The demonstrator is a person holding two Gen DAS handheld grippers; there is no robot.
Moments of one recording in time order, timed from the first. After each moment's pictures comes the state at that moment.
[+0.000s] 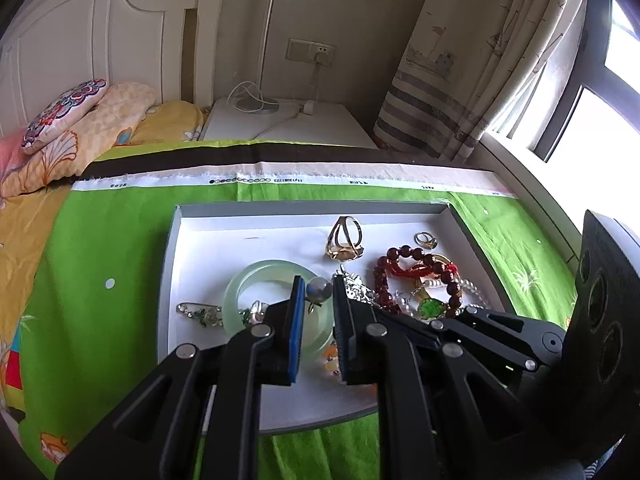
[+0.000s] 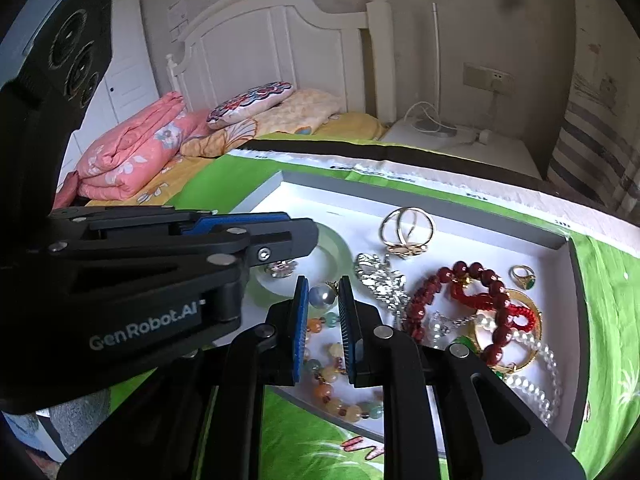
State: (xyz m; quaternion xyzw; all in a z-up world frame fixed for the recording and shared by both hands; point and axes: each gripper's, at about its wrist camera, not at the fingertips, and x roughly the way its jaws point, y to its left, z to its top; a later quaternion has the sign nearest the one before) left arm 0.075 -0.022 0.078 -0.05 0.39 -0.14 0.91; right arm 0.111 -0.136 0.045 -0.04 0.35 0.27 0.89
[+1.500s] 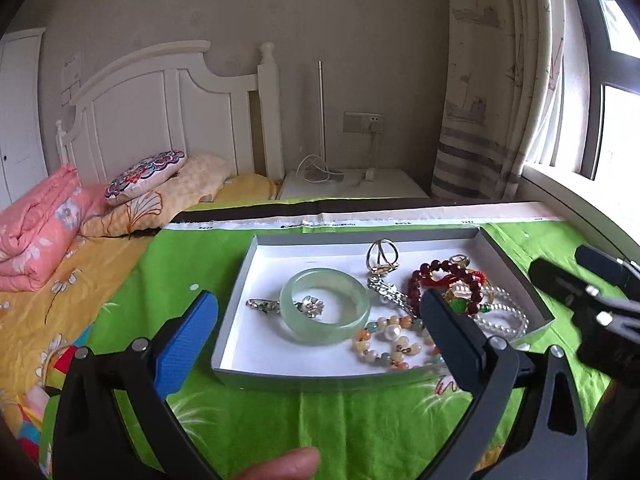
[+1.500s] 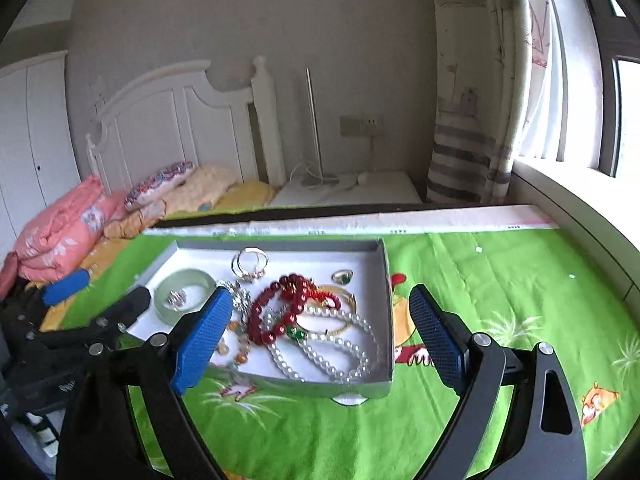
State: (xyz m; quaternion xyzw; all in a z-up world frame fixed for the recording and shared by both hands) left arm -0.012 -0.042 0.083 0.01 0.25 0.00 0.97; right arm 0.049 -0.246 0.077 0.02 0.26 0.10 0.96
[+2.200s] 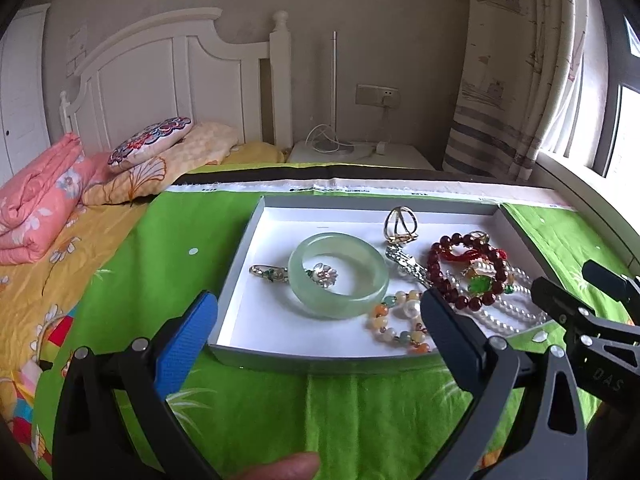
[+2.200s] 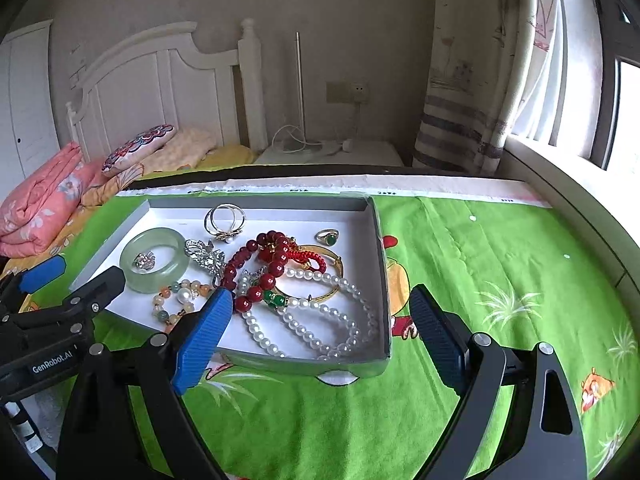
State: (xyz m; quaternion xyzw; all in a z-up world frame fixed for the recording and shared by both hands) left arm 0.002 -0.031 0.060 -0.01 0.30 0.02 0.95; right arm 0.063 -0.235 0.050 -0.01 0.31 0.06 0.95
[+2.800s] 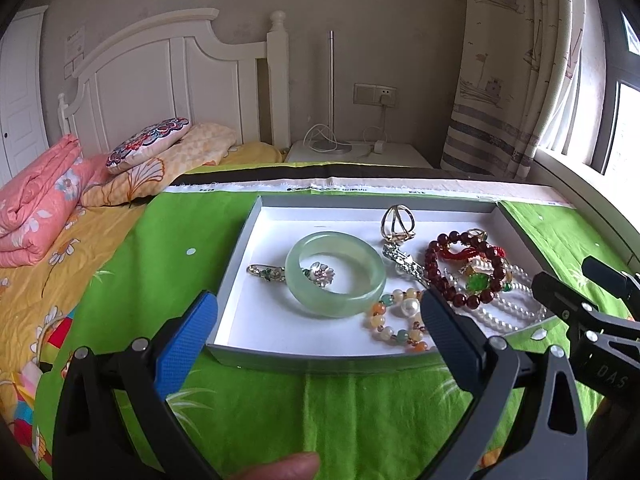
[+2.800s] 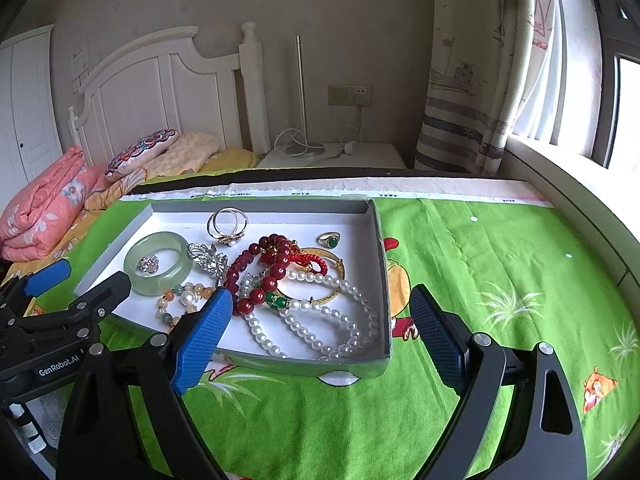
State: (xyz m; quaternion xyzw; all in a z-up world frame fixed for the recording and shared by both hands) left arm 0.002 -0.033 0.061 -0.01 0.30 0.02 0.95; right arm 0.061 -0.238 0.052 0.00 0.31 0.07 0.95
